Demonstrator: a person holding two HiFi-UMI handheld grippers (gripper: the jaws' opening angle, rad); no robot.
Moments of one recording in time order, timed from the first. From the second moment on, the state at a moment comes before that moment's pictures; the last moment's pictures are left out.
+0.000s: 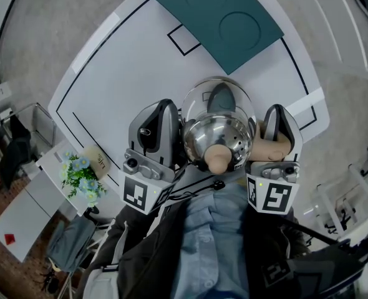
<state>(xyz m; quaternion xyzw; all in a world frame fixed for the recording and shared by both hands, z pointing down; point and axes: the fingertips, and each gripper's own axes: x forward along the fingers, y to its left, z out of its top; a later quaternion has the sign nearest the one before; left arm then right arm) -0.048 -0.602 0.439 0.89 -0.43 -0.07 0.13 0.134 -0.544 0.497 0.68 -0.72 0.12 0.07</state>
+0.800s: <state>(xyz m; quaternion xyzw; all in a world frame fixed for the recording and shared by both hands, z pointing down) -0.059 -0.582 0.402 0.88 -0.46 -0.09 0.12 0.128 -0.531 0.458 0.68 -0.73 0.09 0.05</state>
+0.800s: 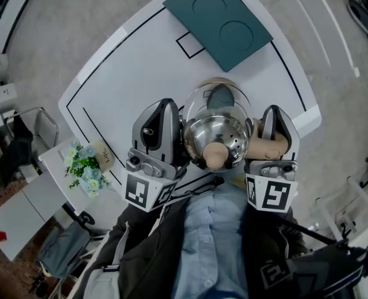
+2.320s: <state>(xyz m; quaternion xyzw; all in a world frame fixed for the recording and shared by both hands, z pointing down) -0.116 -0.503 0.296 0.86 -0.48 -0.15 0.06 0.078 -0.477 0.347 0.67 -0.75 0.00 0.01</state>
